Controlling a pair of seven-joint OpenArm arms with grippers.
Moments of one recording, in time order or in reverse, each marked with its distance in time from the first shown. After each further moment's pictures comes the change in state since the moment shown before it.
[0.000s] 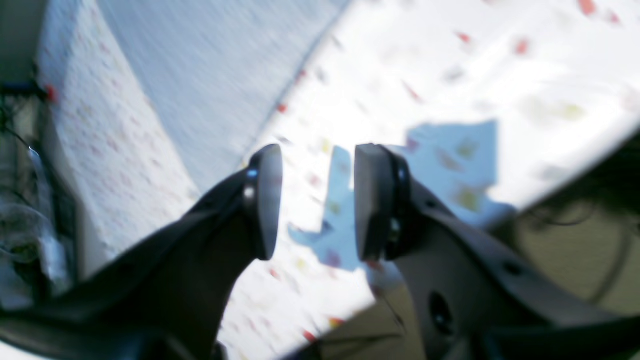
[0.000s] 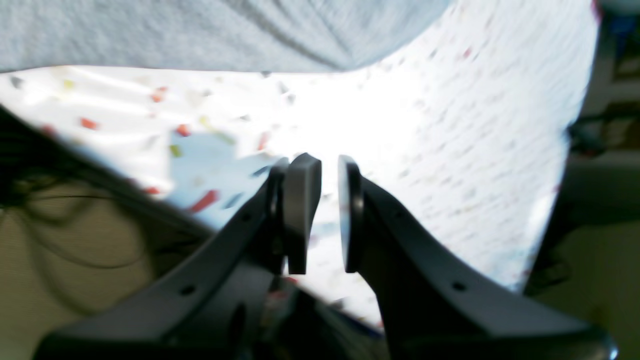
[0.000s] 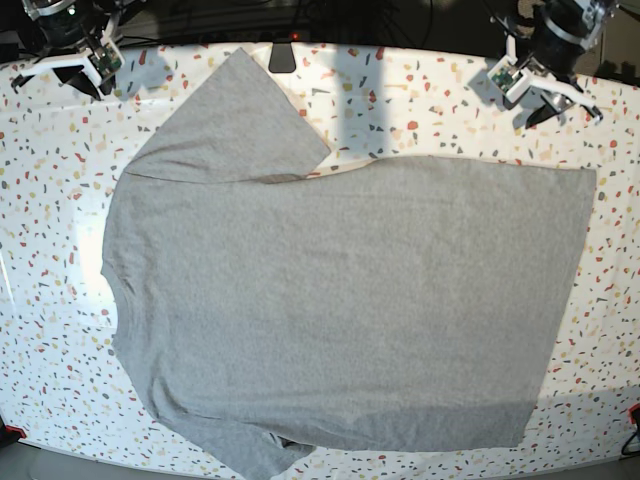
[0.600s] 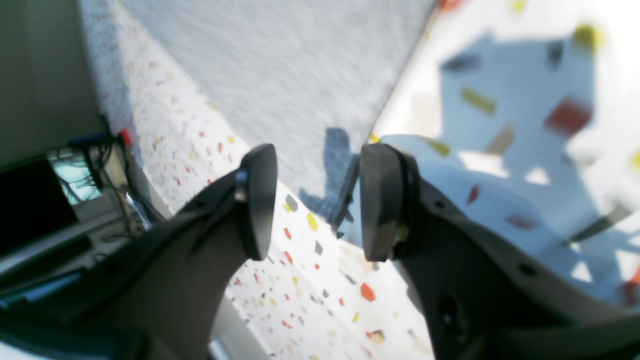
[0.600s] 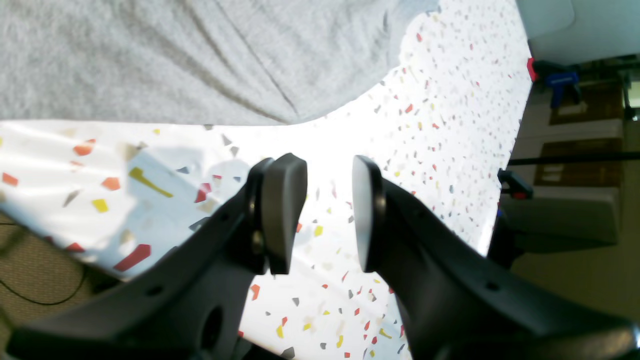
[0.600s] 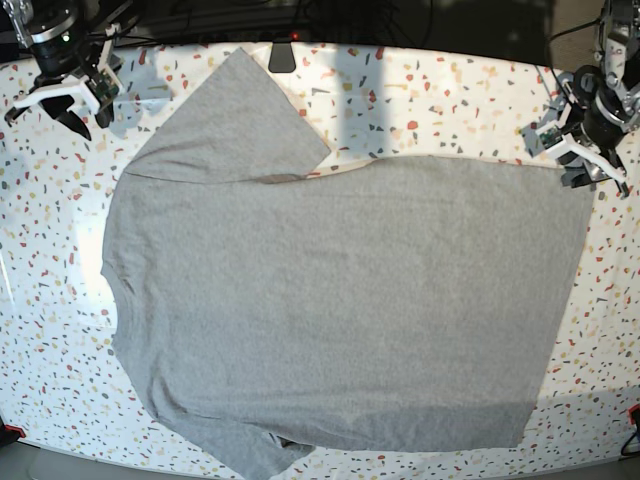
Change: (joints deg) left arm -18.2 -13.0 0.2 -22.8 14.3 -4.2 -11.9; right arm 5.6 1.6 0.0 0.0 -1.0 -0.2 -0.3
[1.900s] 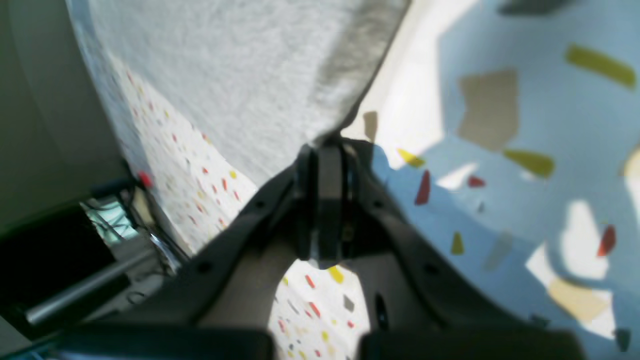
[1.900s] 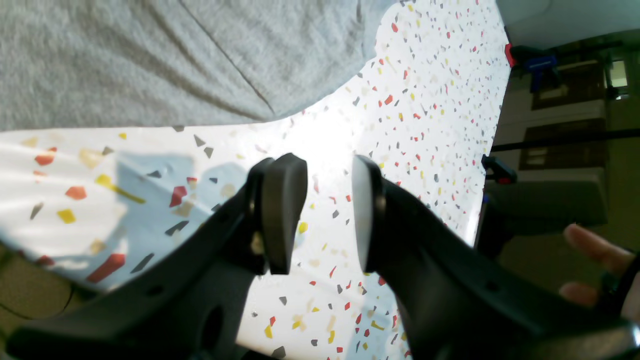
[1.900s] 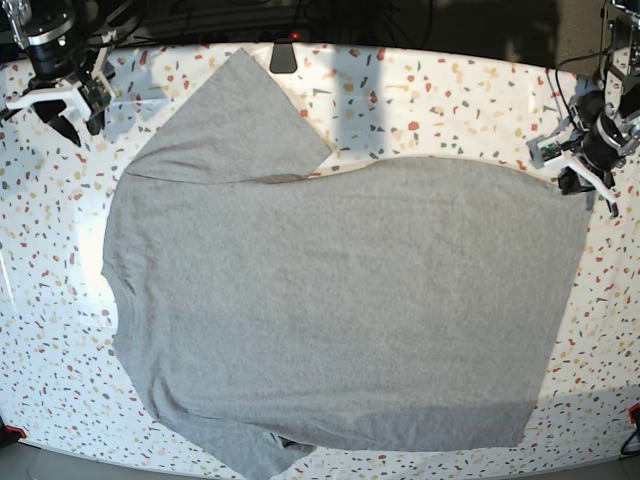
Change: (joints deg) left arm -10.3 -2.3 8.6 -17.2 5.9 -2.6 -6.6; right arm 0.6 -0.1 0.0 0.0 0.0 -3.7 -1.3
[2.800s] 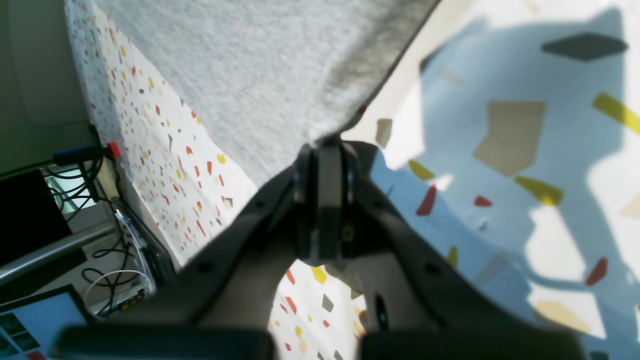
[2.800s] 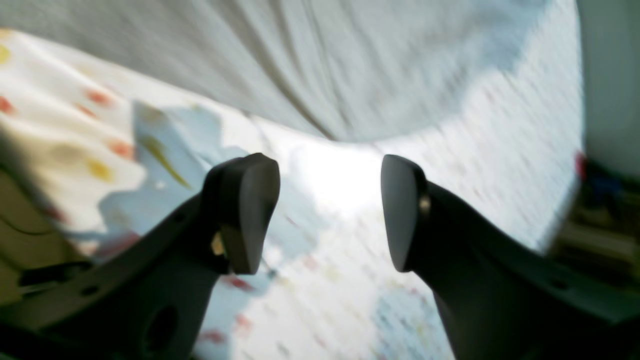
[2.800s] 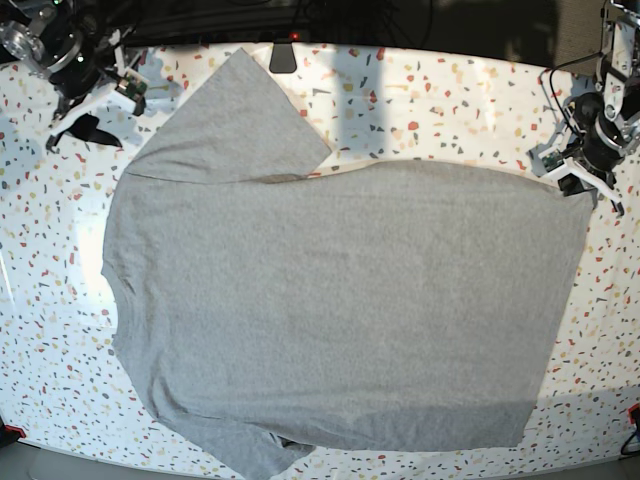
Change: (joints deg) left arm 0.0 0.1 0.2 0.6 -8.4 -0.1 4.9; right arm 14.1 10.3 -15.9 -10.8 -0.3 14.4 5.2
